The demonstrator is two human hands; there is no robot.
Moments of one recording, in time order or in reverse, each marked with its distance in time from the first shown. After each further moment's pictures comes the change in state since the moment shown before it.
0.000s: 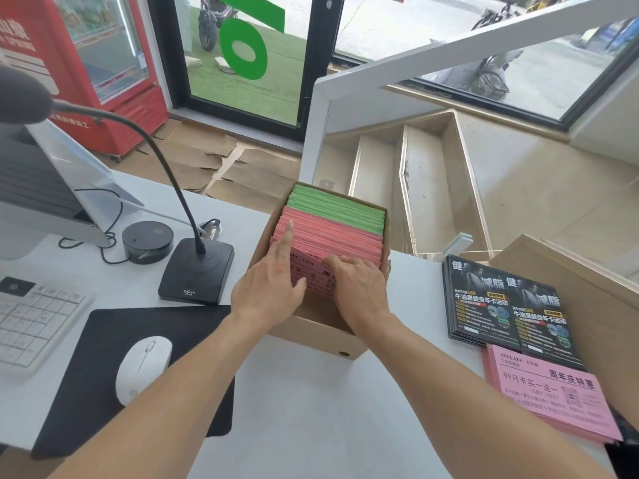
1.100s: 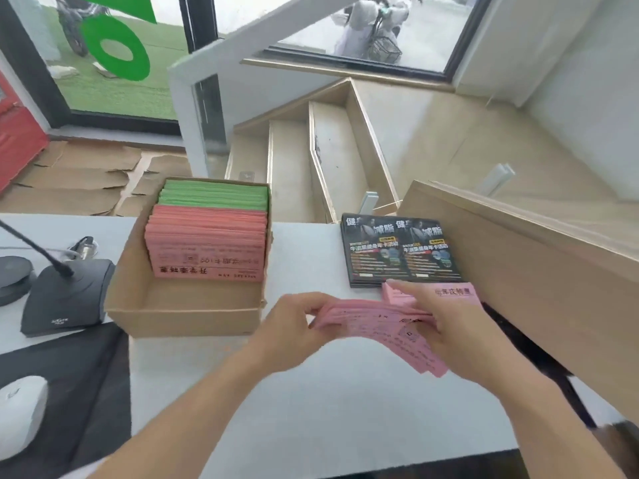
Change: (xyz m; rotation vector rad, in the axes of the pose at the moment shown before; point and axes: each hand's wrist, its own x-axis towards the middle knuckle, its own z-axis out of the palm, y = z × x) left_hand -0.084 0.180 0.047 -0.737 -0.557 0.259; right_hand -0.231 0.170 -0.160 0.207 -0.289 0.394
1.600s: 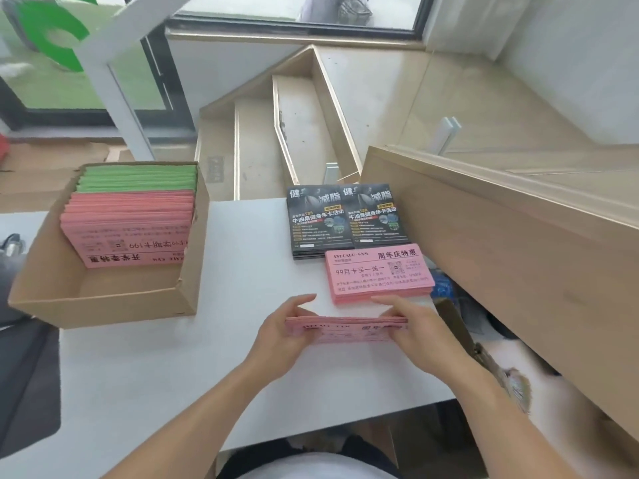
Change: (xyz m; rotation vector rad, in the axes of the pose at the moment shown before) left_hand 0.004 -0.028 0.132 -0.127 0.065 -0.271; right_hand -0.039 0.136 0.078 0.339 -0.014 0.166
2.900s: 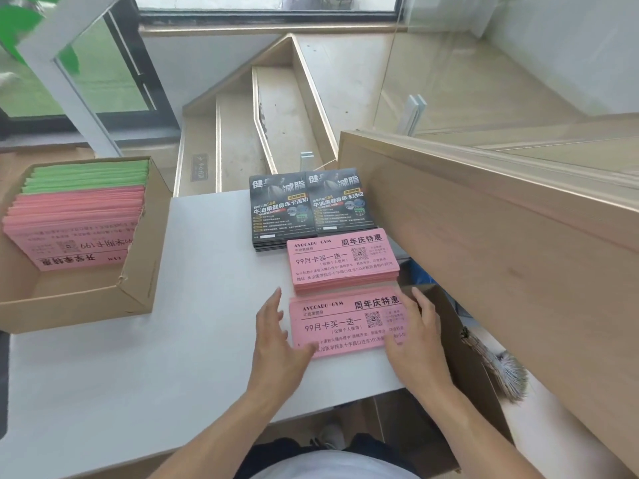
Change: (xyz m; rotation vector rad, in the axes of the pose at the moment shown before) left_hand -0.008 -0.016 0.098 0.123 0.242 -0.060; right_hand -0.027 0.092 0.035 0.124 0.355 0.132
